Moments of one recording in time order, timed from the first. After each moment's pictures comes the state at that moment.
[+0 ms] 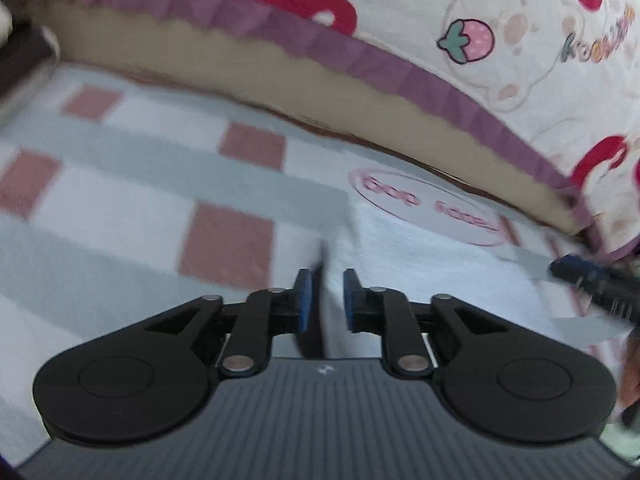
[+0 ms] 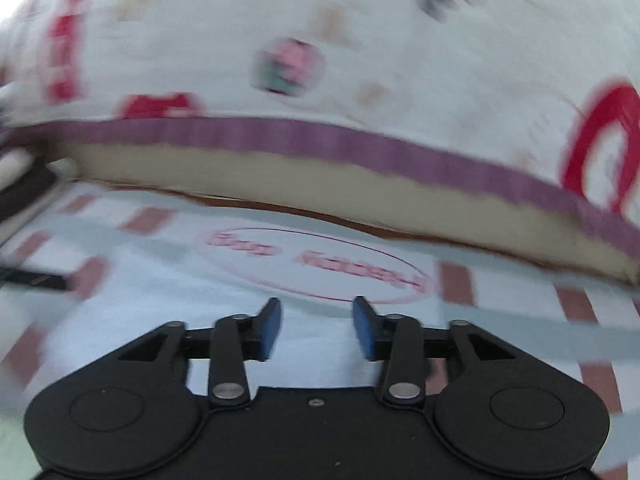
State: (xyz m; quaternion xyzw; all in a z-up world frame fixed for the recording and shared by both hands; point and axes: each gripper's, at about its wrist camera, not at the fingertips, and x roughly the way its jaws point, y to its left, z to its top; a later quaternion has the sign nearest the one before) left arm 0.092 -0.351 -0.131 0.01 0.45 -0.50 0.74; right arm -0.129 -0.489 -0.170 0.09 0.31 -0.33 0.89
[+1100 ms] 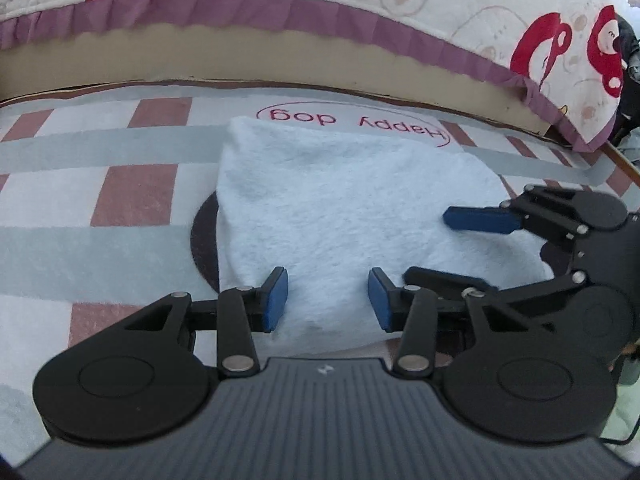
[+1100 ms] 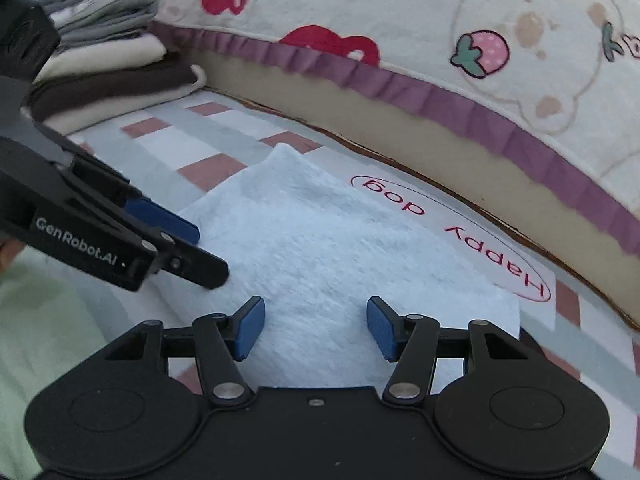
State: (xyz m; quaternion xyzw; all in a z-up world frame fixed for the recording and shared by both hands) left arm -0.008 -0.365 -0.133 0.14 0.39 -0.55 0.73; right arm -0.101 -0.439 -0.210 0.02 0.37 -0.20 0.91
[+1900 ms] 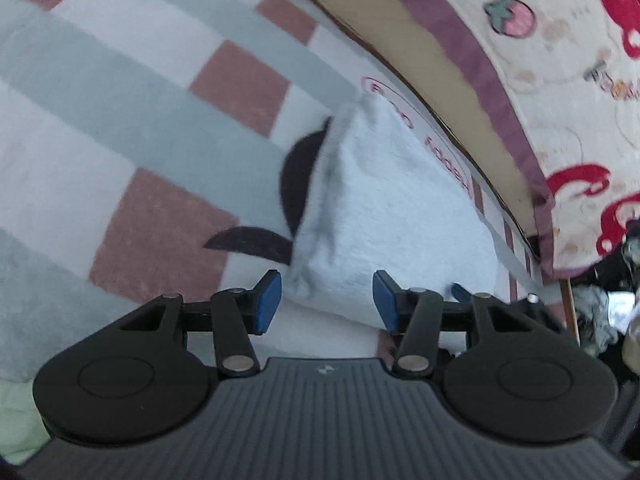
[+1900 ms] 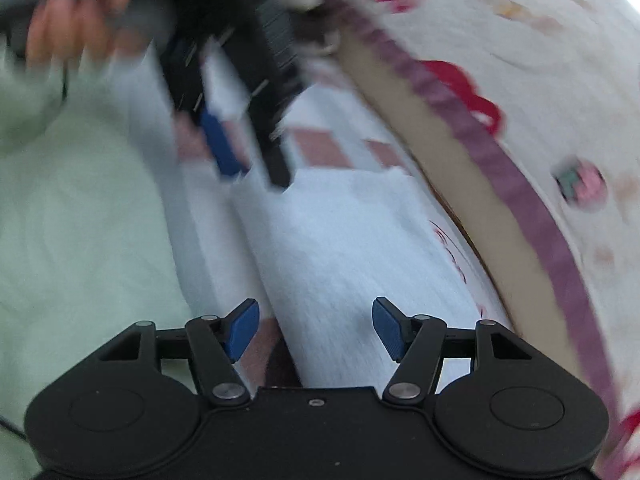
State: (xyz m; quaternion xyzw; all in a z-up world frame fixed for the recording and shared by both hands) left arm 0.080 -0.301 -0.151 -0.09 0.60 -0.46 0.65; right arm -0.072 -0.377 -0.227 -0.27 0.42 -0.09 0.86
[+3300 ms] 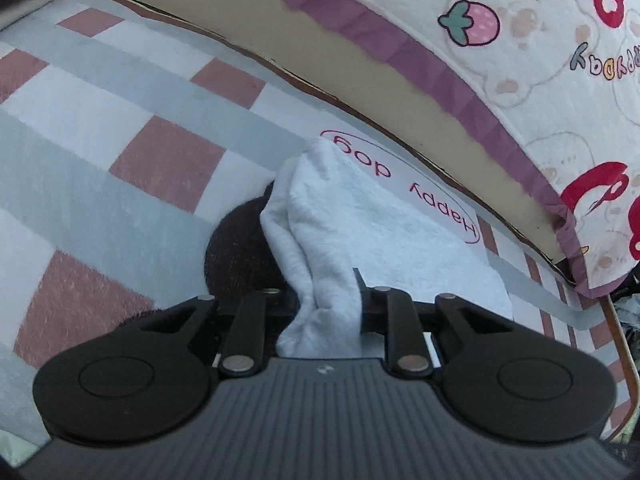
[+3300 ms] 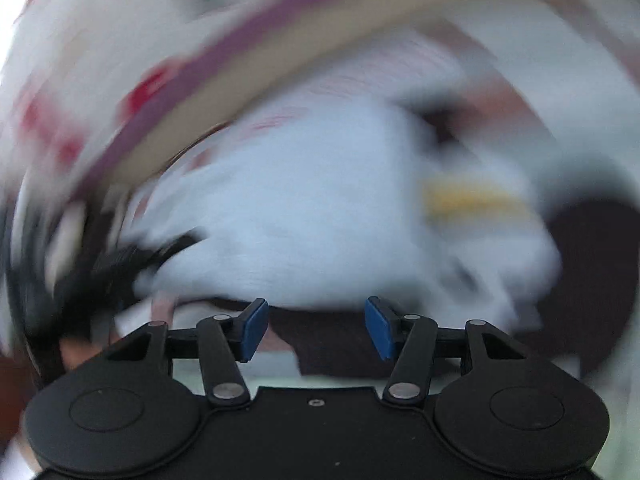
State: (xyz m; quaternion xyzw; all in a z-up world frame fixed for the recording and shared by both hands) left arm 0.033 -0.369 -0.136 -0.06 0.49 -0.46 0.74; right arm -0.236 -0.488 -0.225 0.57 0.25 -0.31 0.72
